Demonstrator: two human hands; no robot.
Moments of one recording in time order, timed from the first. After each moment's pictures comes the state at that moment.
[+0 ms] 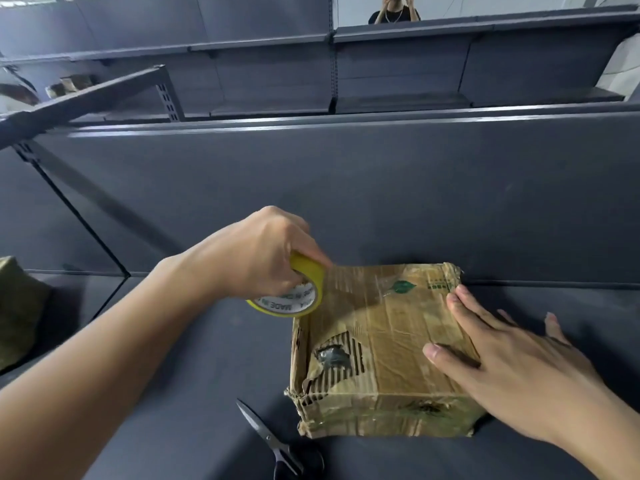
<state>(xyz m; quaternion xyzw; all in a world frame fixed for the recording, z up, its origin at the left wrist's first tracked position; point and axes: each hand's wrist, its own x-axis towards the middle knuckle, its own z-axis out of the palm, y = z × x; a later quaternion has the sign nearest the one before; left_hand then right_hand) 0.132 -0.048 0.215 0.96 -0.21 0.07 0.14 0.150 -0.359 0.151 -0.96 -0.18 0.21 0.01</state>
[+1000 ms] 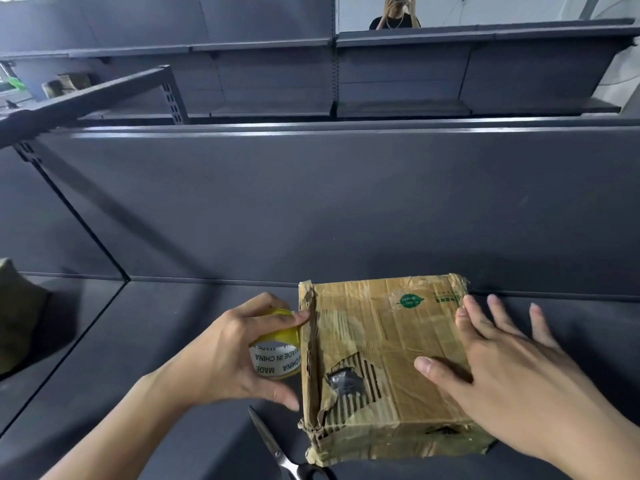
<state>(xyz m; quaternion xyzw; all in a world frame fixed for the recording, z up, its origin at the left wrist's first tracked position) 0.070 0.003 0.103 0.94 -0.16 0.08 0.28 0.143 -0.325 0.163 -0.96 -0.19 0.18 -0.06</state>
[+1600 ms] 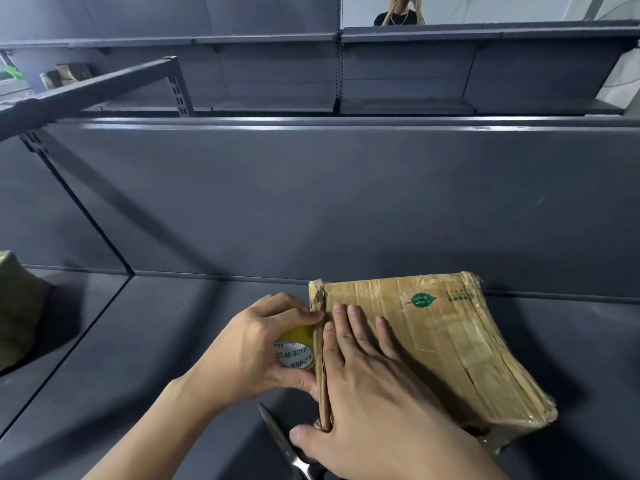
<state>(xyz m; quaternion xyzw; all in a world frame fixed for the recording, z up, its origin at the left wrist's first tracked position) 0.075 -0.007 0.093 0.93 -0.15 0.15 0.29 0.096 -0.210 0.141 -0.90 -0.40 0.16 0.02</state>
